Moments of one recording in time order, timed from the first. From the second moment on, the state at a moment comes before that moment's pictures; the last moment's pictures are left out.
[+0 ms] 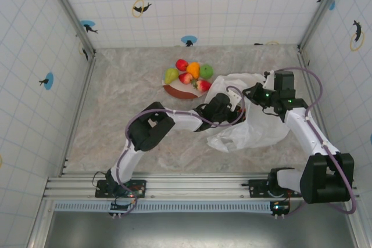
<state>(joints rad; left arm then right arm) -1.01 2.23 1.37 0.41 0.26 -0.35 0.10 1.23 0.84 -0.31 -0.55 0.66</state>
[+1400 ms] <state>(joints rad) -0.91 1.50 0.58 0.39 0.14 -0.47 0.05 1.27 0.83 -0.35 -0.51 0.55</state>
